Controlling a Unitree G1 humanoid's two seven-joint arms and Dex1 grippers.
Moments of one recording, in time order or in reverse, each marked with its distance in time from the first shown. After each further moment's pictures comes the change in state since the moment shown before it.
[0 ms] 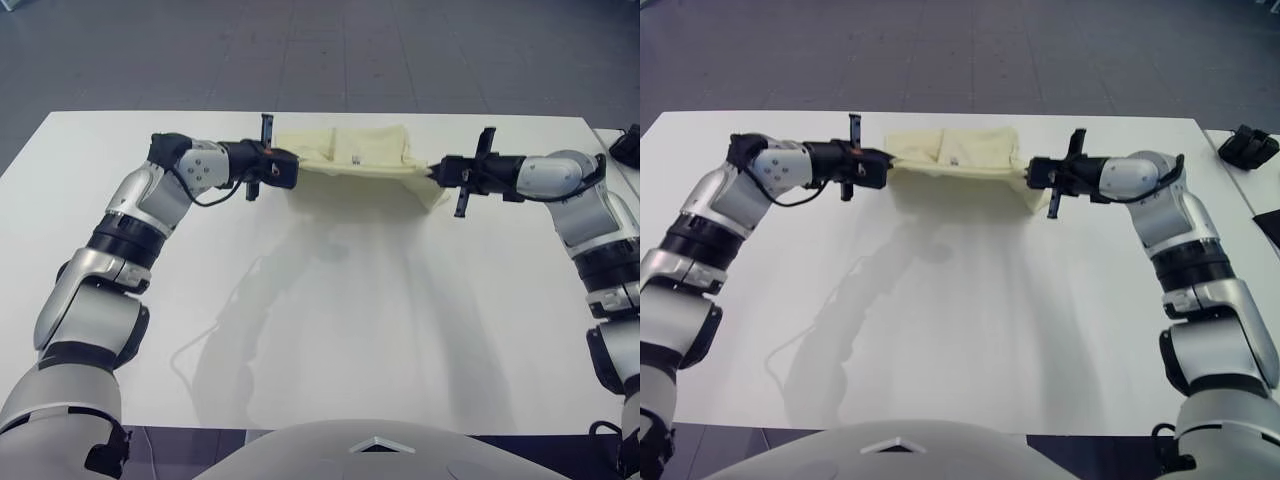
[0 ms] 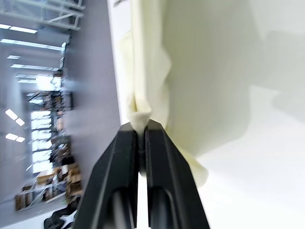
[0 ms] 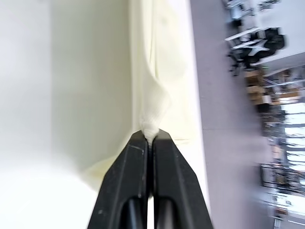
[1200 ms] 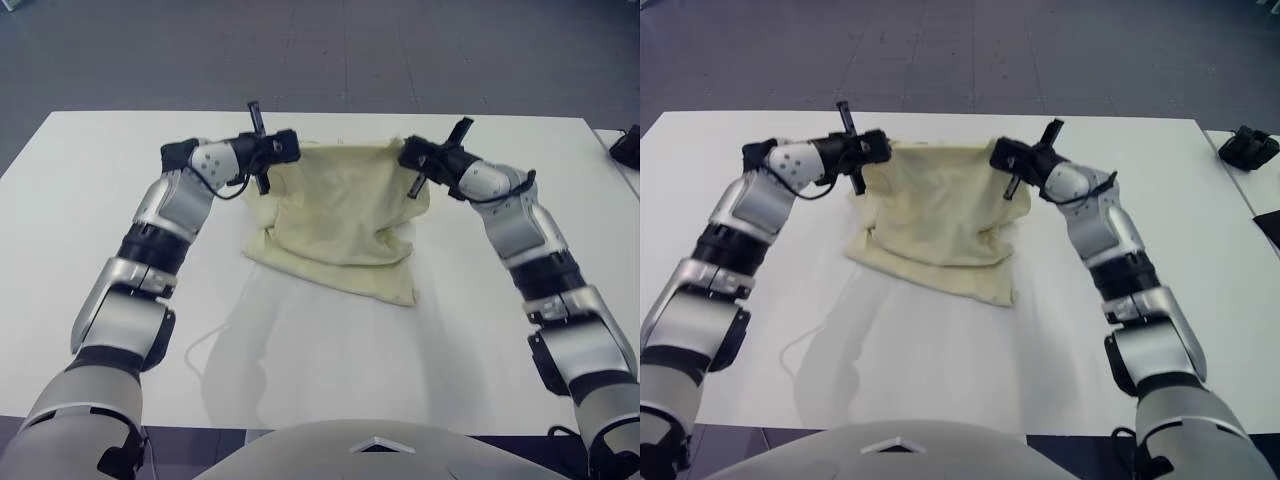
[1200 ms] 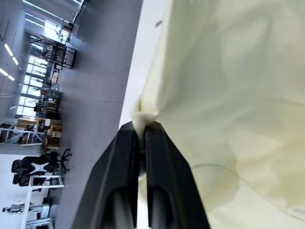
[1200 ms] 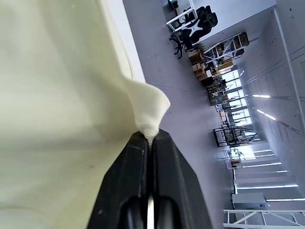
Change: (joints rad) left arm -0.141 -0.225 0.104 0.288 0.064 0.242 0.237; right arm -0.153 0.319 -0.022 0.193 -0.276 0.157 -0.502
